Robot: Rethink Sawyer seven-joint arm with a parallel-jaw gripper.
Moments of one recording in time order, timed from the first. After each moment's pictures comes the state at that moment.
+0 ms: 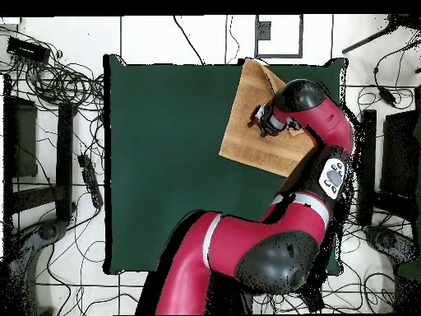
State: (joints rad) arm -0.22 0.18 -0.58 0.70 0.88 1.22 1.56
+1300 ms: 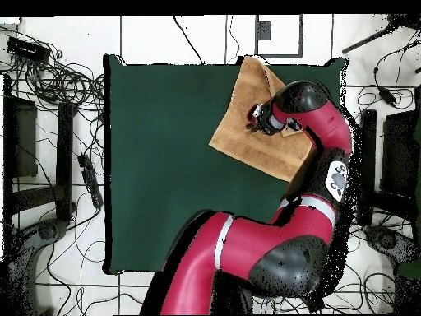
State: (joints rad) arm -0.24 0.16 -0.46 0.71 0.82 1.23 1.56
